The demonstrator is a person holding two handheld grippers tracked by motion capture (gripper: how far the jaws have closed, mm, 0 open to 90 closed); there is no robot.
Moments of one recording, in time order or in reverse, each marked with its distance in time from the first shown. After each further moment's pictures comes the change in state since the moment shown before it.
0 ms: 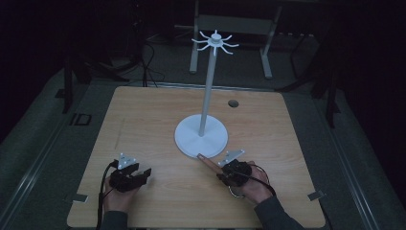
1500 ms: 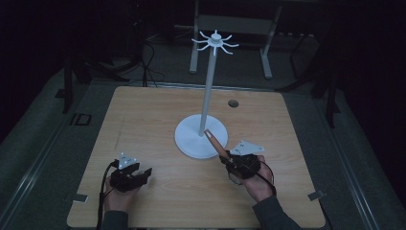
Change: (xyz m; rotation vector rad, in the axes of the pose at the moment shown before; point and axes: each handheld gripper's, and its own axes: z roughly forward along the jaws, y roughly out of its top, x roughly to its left) left arm -0.001 0.001 0.001 -0.003 0.001 0.001; right arm -0.008 0.008 -0.040 -0.325 -0.142 0.125
